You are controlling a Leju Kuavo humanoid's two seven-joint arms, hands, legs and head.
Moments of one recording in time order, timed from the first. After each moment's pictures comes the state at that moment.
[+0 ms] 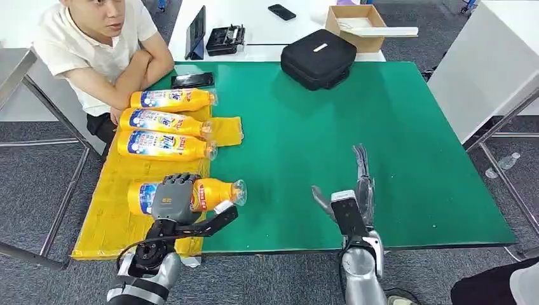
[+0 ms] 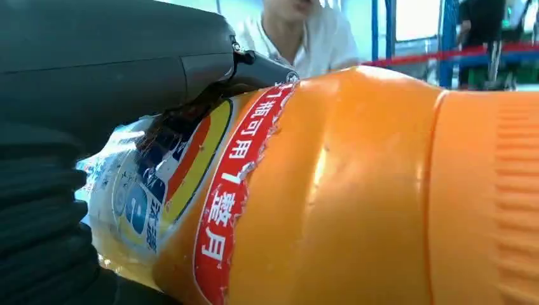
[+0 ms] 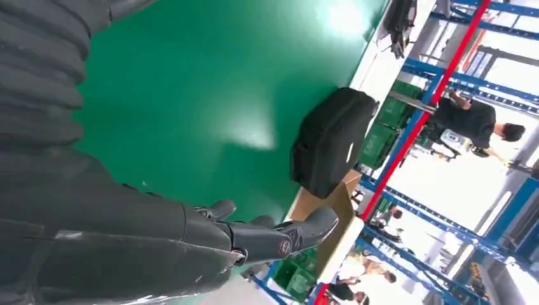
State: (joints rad) left arm -0.22 -0.22 -0.24 -1.18 -1.56 0.20 0.09; right arm -0.03 0.28 -0.09 -1.45 0.72 -0.10 -0.55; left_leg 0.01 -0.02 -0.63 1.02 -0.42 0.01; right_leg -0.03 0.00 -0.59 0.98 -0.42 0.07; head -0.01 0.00
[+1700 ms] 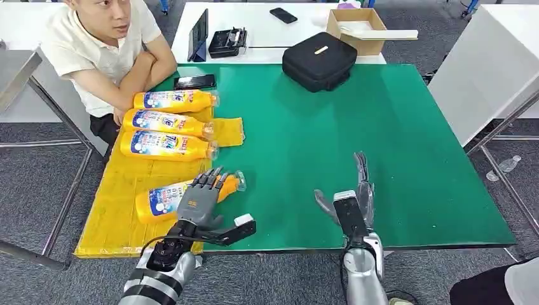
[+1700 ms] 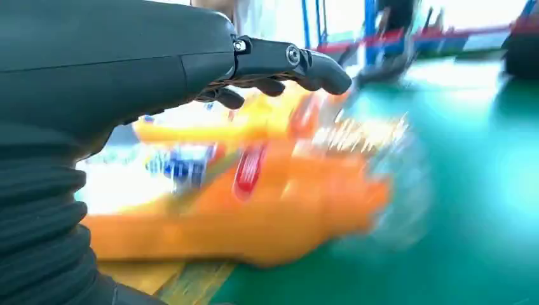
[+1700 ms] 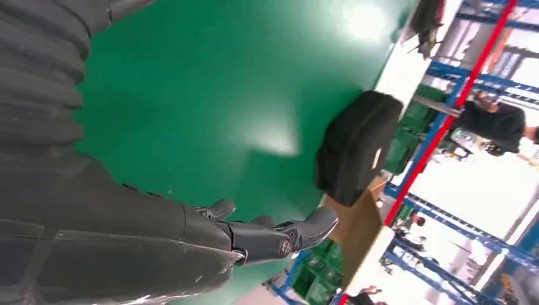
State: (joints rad) left arm -0.26 -0.26 -0.27 -1.03 -1.53 0.27 -0.06; right arm -0.06 0.26 -0.14 -1.35 0.72 -0.11 -0.56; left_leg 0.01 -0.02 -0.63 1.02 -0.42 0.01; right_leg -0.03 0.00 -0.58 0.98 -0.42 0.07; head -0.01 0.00
